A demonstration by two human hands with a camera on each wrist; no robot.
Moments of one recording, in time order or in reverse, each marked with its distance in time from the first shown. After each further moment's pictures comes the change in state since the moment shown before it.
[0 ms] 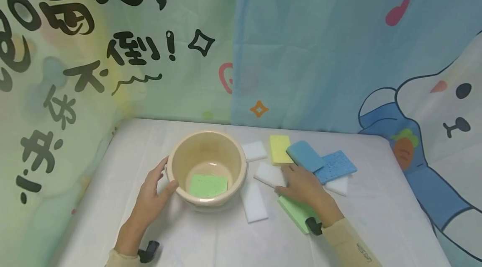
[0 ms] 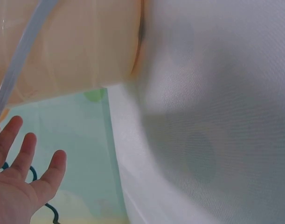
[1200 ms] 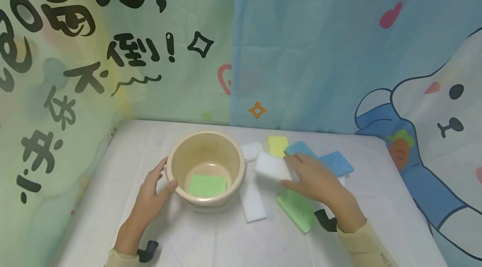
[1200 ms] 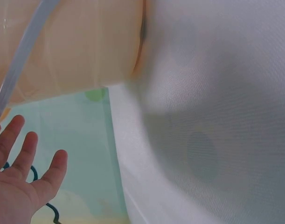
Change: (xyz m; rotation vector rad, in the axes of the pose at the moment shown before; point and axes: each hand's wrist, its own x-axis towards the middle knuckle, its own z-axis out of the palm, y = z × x) left_hand 0.000 0.001 0.000 -0.006 -0.010 -0.015; right_hand -0.030 -0.027 -0.082 0.020 0.021 -0.048
